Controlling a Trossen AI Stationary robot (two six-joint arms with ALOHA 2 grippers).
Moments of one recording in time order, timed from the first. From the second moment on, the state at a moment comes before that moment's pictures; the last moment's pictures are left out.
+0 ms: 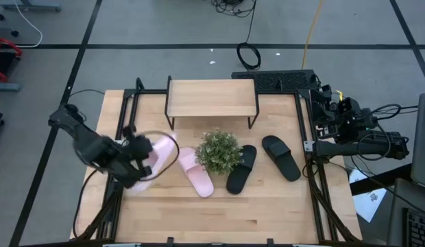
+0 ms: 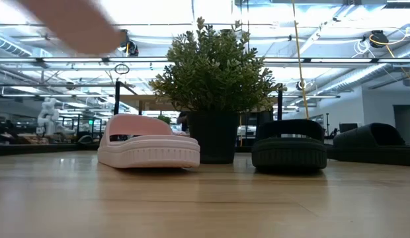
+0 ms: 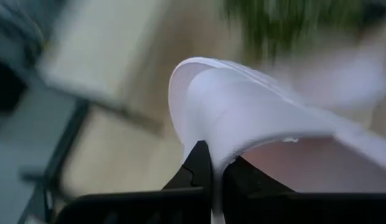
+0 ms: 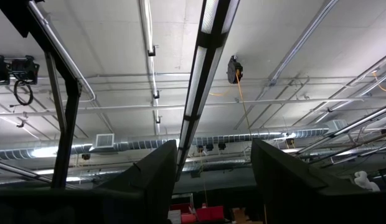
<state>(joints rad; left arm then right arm) -0.64 1.25 1.44 -1.56 -0.74 -0.88 -0.10 0.46 0.52 0.75 0.10 0.07</state>
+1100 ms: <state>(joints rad) 0.32 1.99 2.20 -1.57 -0.88 0.18 -0.10 0.46 0.52 0.73 0.18 0.10</state>
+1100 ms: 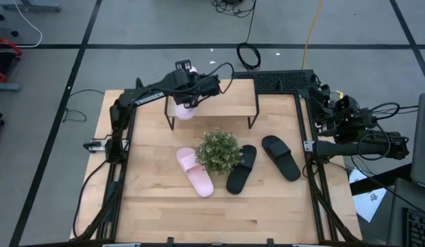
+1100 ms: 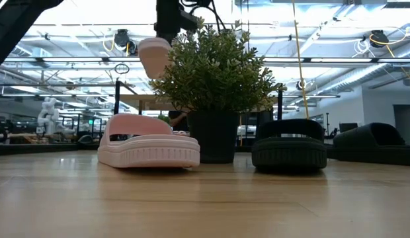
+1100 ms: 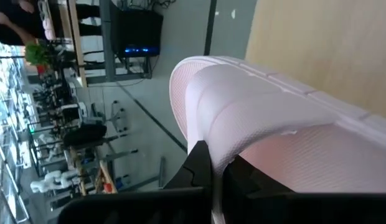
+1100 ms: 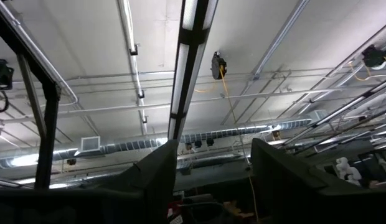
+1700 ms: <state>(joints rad) 0.34 1.99 2.20 -1.49 -0.92 0.24 -0.10 0.46 0.52 0.70 0.18 0.09</state>
